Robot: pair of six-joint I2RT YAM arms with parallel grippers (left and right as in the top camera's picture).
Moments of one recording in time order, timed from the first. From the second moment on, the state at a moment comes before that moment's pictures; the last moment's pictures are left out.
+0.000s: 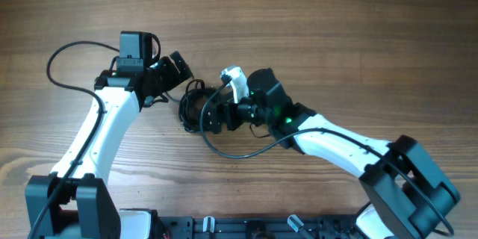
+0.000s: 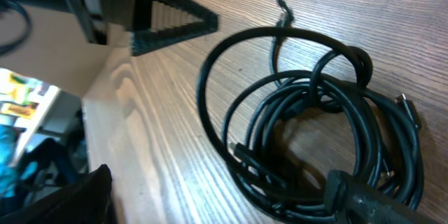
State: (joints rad) left arm -0.07 1.53 1.03 -0.58 0.14 -0.63; right arm 0.73 1.69 0.83 0.30 -0.50 0.49
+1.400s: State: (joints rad) left arm -0.07 1.53 1.03 -0.60 0.06 -0.72; right arm 0.63 1.75 0.84 -0.08 -0.56 0.56
